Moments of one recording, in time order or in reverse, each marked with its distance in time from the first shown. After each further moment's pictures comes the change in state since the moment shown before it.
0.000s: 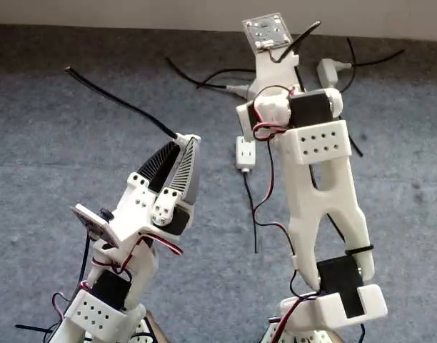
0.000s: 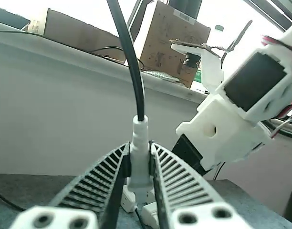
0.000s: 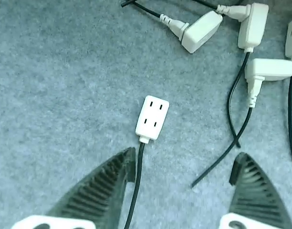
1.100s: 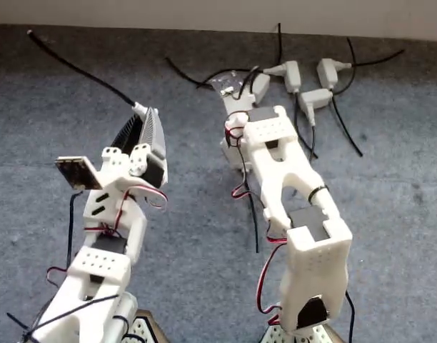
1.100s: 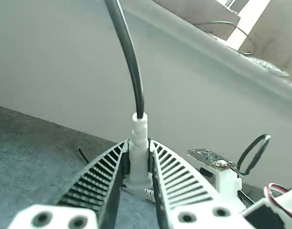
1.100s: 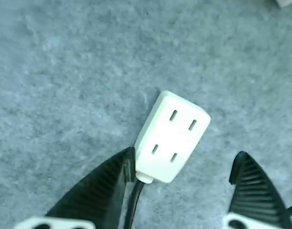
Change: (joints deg) left arm -17.6 43.3 -8.8 -24.0 8.0; right arm -1.6 28.0 11.3 -25.1 8.8
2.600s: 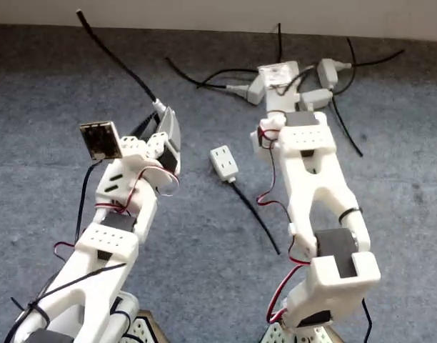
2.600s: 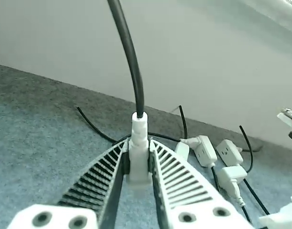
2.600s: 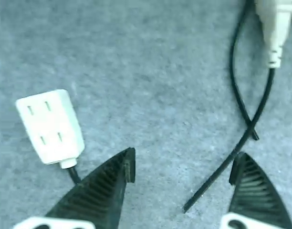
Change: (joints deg) left arm 2.2 13.5 -13.1 12.6 -0.5; right arm 6.6 -14.3 10.6 -0.8 -6.1
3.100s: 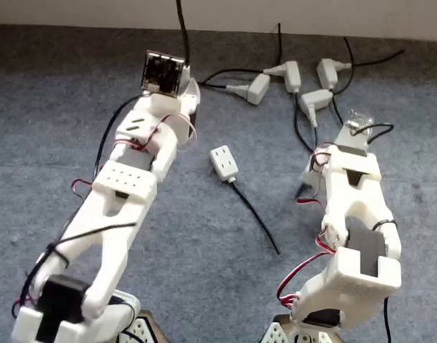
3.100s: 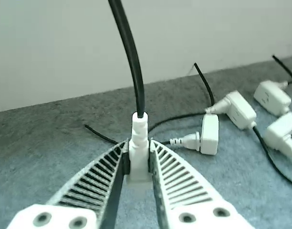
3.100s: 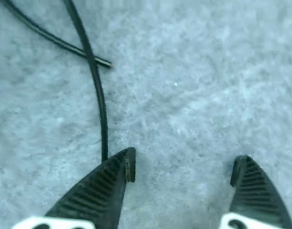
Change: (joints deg) left arm 3.1 20.2 -35.2 27.1 -24.6; right arm 20.0 -0.4 20.7 -15.6 -16.9
